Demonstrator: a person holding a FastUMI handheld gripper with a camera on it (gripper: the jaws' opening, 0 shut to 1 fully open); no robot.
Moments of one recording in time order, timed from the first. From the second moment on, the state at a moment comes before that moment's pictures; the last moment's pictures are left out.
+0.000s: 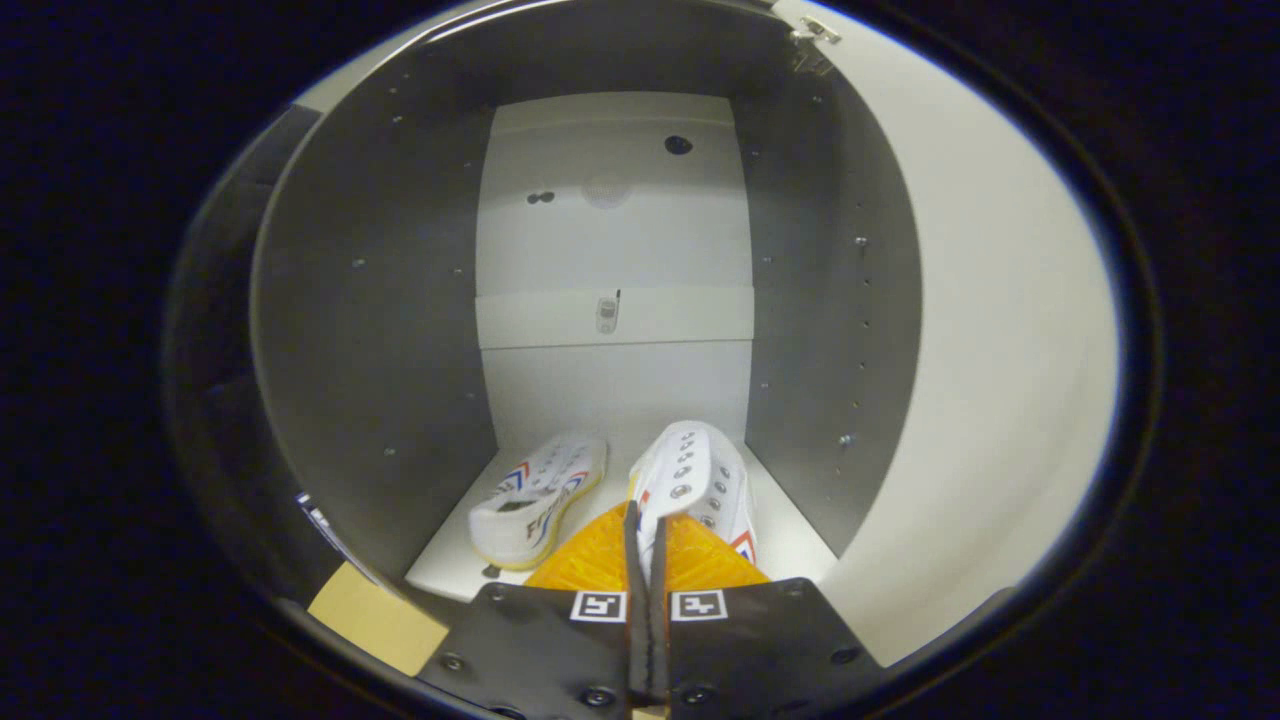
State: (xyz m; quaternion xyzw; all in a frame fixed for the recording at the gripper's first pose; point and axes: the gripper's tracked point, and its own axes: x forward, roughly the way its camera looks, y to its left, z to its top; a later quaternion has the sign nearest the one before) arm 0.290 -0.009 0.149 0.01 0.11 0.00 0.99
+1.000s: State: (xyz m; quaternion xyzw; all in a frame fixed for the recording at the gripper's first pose) arm 0.389 -0.004 0.071 -0.01 0.22 0.04 0.97
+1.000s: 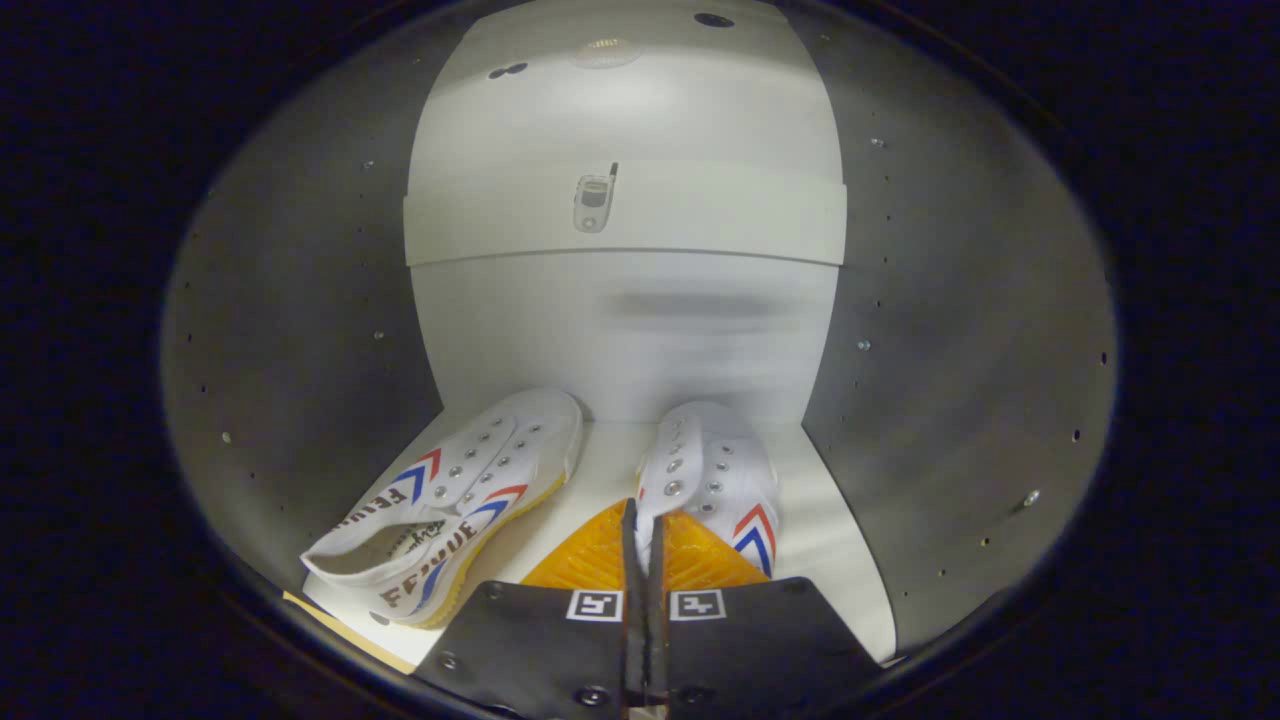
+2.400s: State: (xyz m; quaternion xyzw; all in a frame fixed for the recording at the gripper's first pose) arm 0.305 -0.004 0.126 0.02 0.17 0.01 0.99
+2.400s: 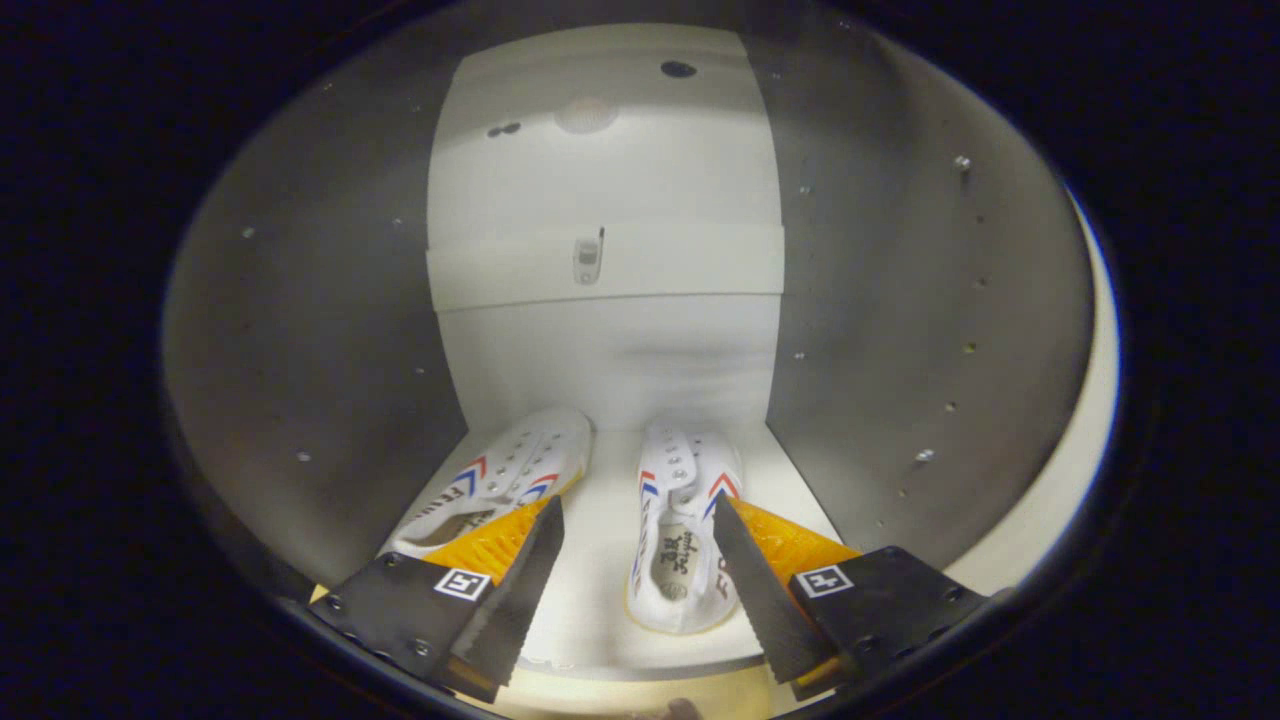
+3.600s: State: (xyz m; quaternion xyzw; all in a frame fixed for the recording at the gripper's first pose) arm -0.147 -0.122 0.251 0.06 0.06 -0.09 0.99
